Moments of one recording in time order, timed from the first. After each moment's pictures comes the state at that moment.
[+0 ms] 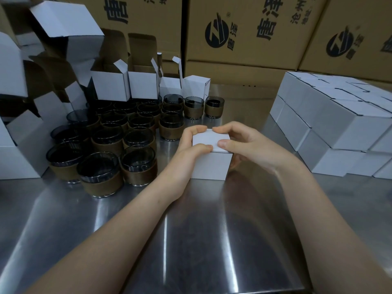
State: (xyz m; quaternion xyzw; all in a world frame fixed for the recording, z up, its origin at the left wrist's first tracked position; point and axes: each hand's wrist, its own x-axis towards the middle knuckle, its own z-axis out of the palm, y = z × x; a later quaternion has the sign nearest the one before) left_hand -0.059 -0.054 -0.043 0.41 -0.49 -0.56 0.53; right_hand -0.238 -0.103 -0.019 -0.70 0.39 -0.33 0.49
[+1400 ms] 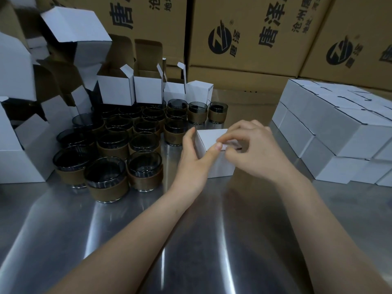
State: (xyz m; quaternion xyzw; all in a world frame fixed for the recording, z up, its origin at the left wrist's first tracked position) left_hand -0.069 -0.062 -0.057 0.47 -0.51 -0.44 0.57; right_hand -0.210 -0.078 -0.001 -0.81 0.48 -0.33 0.05
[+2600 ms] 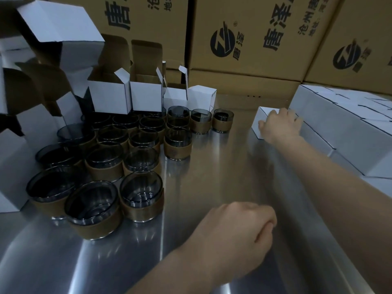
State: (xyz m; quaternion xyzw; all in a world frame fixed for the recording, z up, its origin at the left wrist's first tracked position) left_hand -0.080 -0.020 -0.042 0.39 -0.86 -0.22 0.26; right_hand -0.267 -0.260 -0.014 -0.61 0.77 -0.09 -0.17
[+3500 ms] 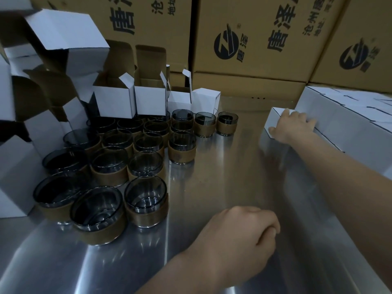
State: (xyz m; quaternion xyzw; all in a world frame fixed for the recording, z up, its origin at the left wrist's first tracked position) left_hand -0.082 -0.027 -0.049 0.40 -0.84 -0.24 0.28; right_hand -0.290 -0.278 -0.006 -0.59 0.80 -0.01 -0.13
